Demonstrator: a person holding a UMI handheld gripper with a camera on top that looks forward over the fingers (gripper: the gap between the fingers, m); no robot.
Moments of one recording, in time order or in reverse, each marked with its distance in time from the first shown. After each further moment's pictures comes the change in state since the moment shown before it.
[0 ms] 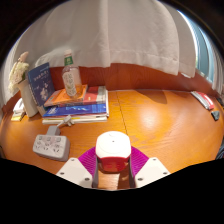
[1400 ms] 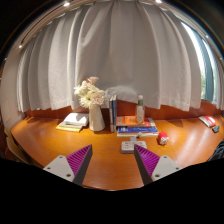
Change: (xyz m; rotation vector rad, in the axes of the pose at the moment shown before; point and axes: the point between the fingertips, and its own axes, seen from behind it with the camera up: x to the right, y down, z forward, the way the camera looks) arm -0.270 0.003 -0.291 0.321 -0.191 -0.085
